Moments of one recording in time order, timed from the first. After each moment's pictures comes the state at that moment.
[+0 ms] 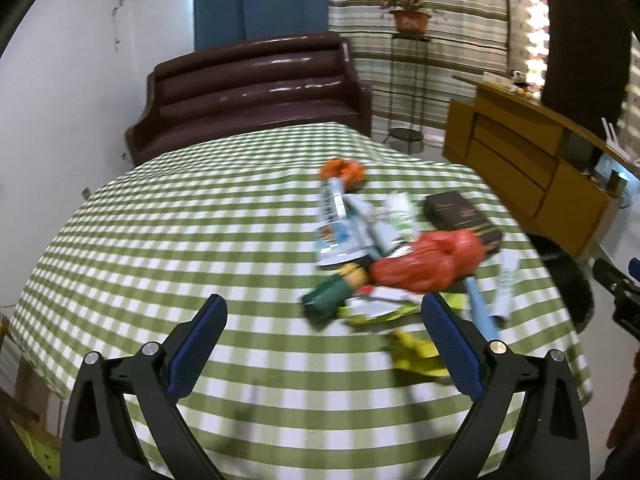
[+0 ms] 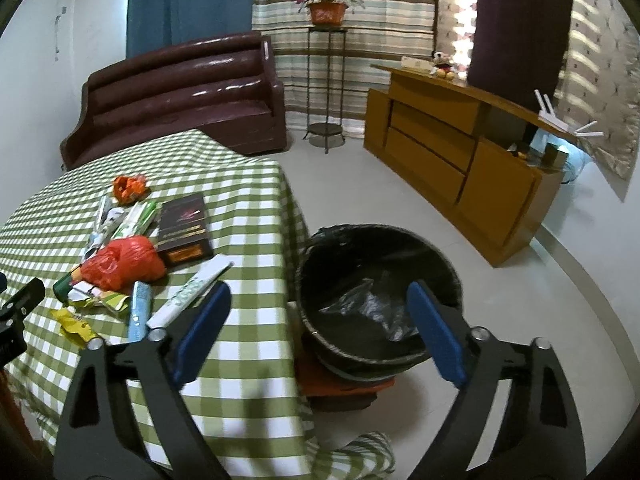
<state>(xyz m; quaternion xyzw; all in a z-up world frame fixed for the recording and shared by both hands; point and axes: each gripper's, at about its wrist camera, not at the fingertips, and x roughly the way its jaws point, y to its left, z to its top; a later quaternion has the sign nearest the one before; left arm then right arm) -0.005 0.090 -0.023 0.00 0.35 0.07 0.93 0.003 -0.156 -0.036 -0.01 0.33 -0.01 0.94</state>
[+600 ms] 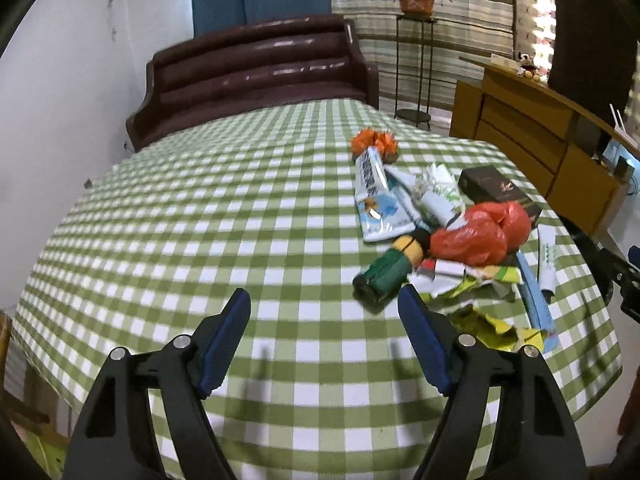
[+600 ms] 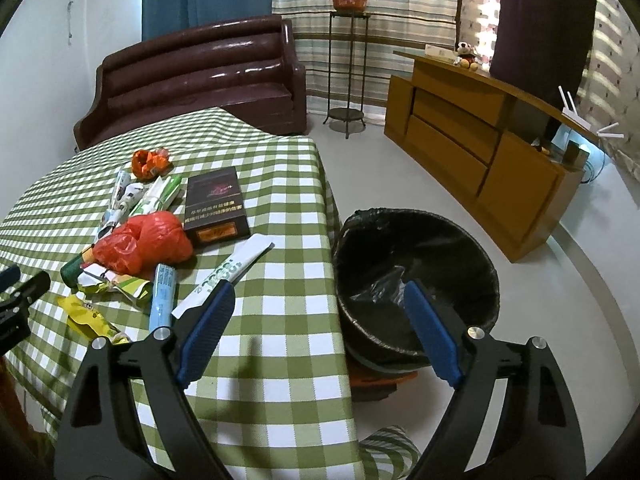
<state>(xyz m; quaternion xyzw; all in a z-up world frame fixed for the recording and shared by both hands) 0.001 0.125 -0.042 -0.01 0.39 0.07 0.92 0.018 -0.120 -0.055 -0.02 0.35 0.01 0.94</state>
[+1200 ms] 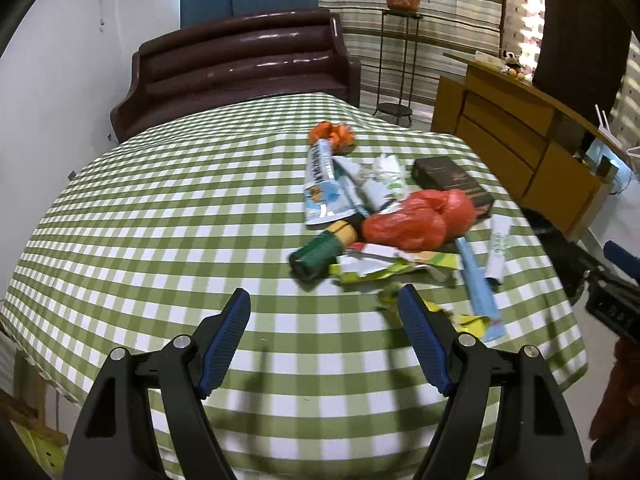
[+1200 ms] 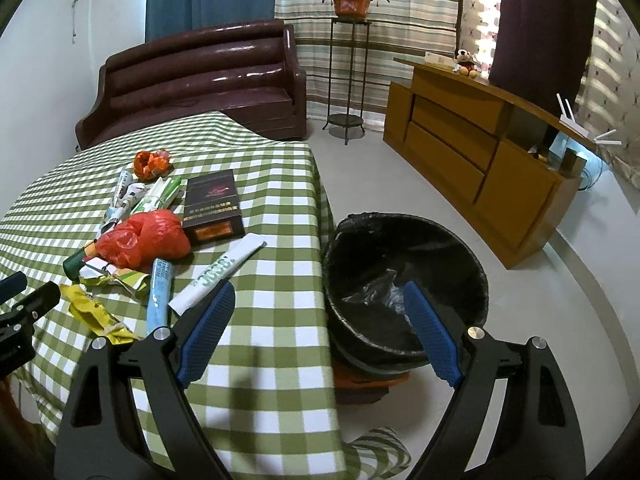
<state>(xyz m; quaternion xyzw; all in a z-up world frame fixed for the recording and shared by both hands) -0.010 0.081 -0.030 -0.02 0.39 0.04 0.92 0.005 -0.132 -0.050 -0.03 0.34 0.01 0.94</state>
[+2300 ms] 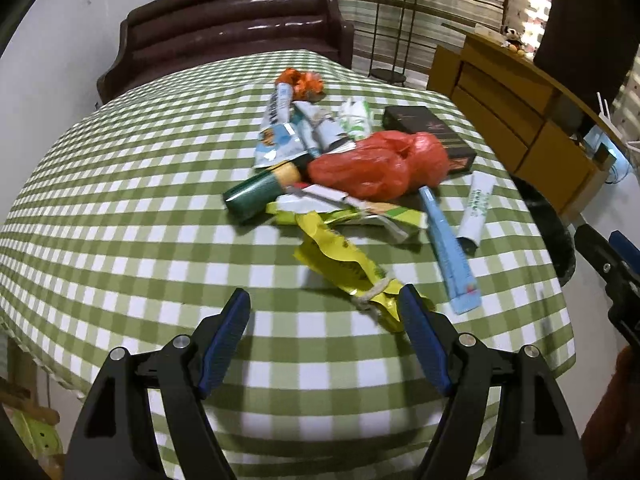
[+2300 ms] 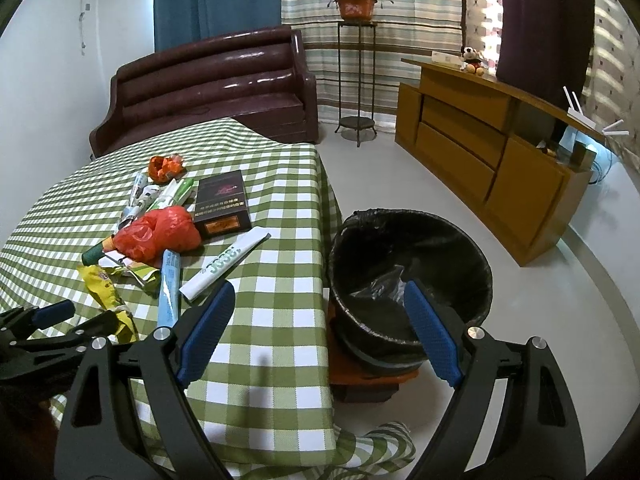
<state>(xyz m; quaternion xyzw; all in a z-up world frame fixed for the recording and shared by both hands) -0.005 0.059 -0.062 -0.05 0.45 0.03 0.89 -0.010 -0.146 -0.049 -0.01 0.33 0.04 0.94</state>
